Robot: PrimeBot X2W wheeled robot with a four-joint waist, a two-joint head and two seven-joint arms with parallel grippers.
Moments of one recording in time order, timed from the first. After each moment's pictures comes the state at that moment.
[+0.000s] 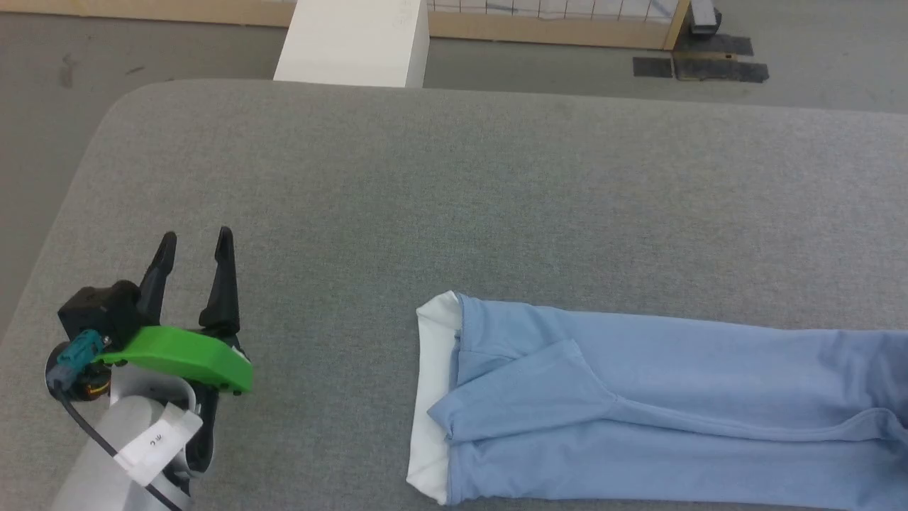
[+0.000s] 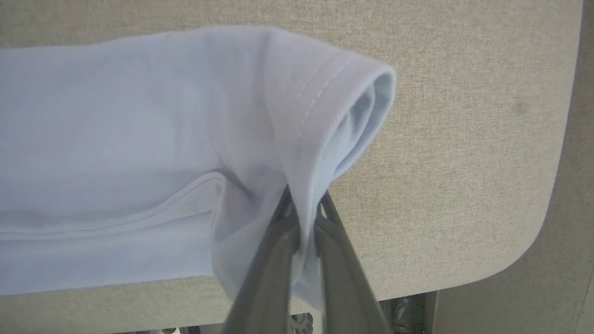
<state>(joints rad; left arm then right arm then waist) -0.28 0.38 -0.23 0.23 -0.58 0.03 -0.25 -0.14 -0.42 -0.36 0.05 0.27 0.13 1.22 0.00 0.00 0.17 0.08</state>
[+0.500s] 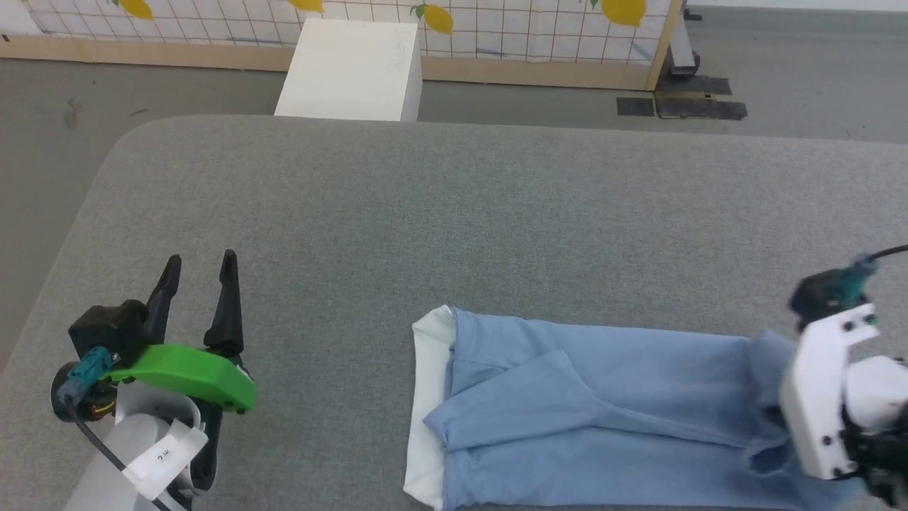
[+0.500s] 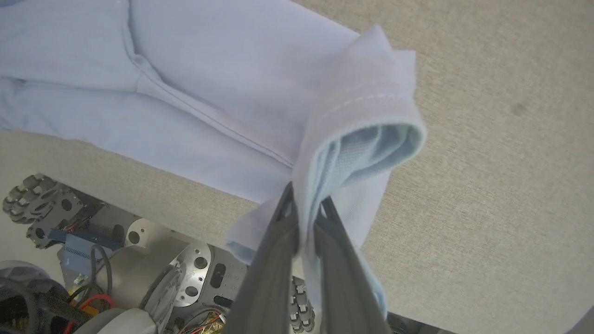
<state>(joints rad) -0.24 0.38 -0.24 0.23 -0.58 0.05 -0.25 -0.12 -0.40 -0.01 -0.28 0.46 0.13 1.45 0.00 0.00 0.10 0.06</state>
